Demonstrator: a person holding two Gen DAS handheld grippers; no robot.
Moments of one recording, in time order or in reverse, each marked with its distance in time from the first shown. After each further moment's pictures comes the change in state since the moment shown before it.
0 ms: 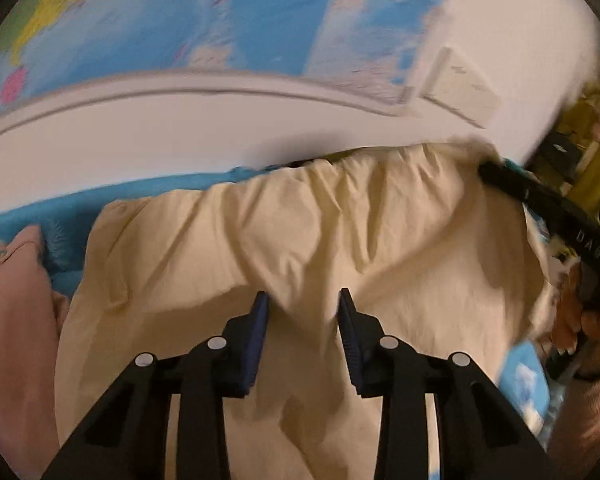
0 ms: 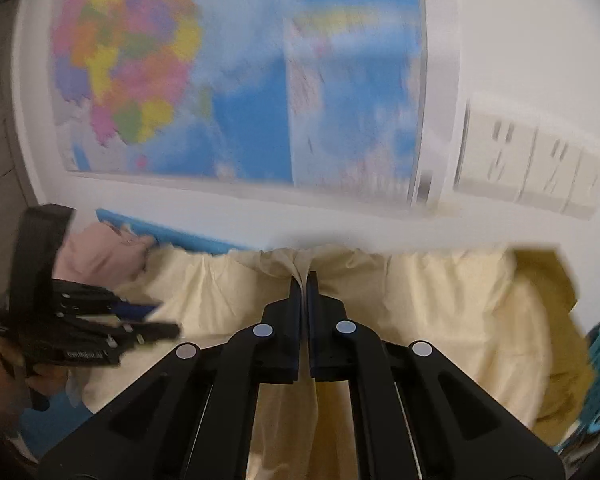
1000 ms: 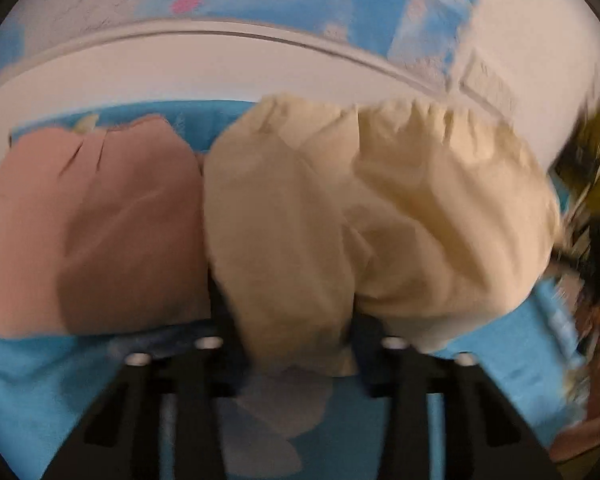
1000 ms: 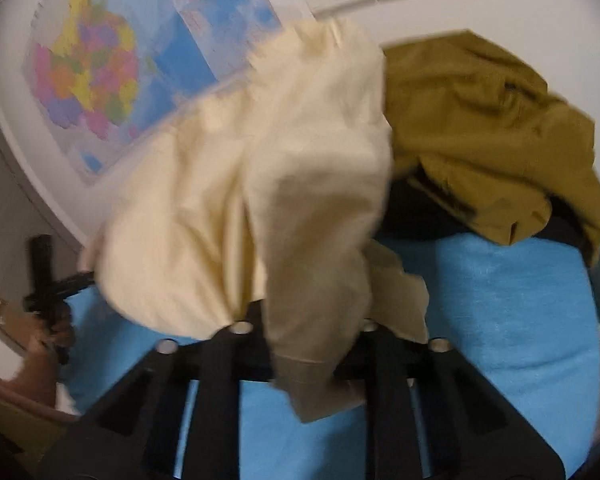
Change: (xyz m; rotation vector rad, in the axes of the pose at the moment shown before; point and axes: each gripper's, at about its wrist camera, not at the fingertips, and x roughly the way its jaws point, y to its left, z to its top) left arm -0.085 0.074 -0.137 -0.139 -0.083 0.047; right arm -0.091 -0.112 -0.162 0.300 0.048 0.209
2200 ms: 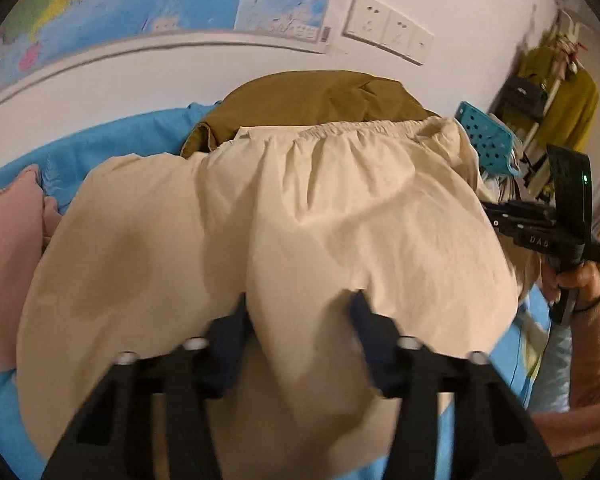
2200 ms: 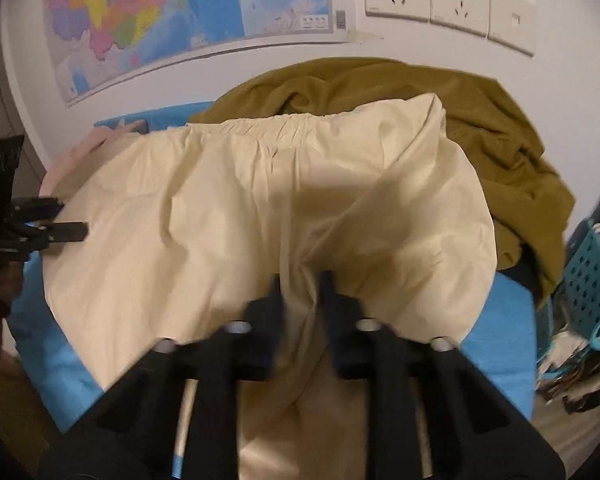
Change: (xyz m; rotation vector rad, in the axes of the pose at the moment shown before) left arm 0.049 -0.141 0.009 0.253 0.096 -0.095; right arm 0.013 0.032 -0.002 -0.246 0.132 -0.222
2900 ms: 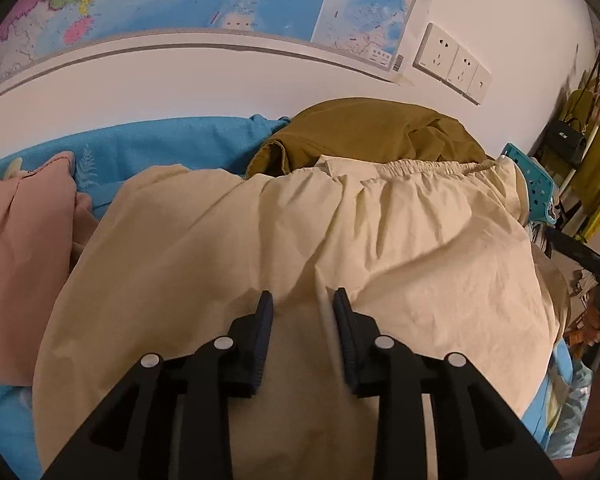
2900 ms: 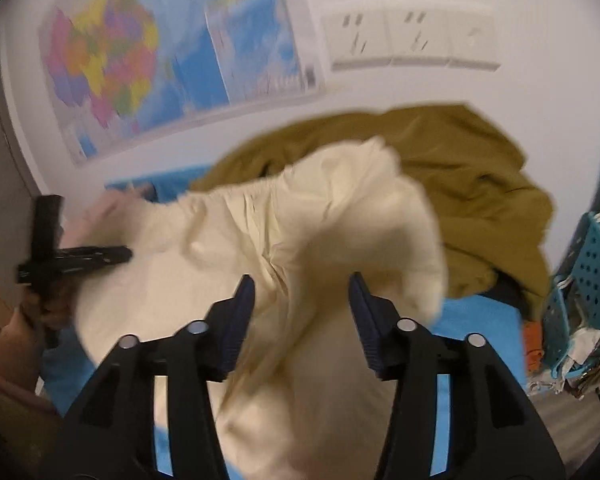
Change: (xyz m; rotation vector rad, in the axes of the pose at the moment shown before) left arm 0.009 0.046 0.014 -0.114 -0.068 0.084; right arm -0.052 -0.030 0.003 0.104 -0.181 0.034
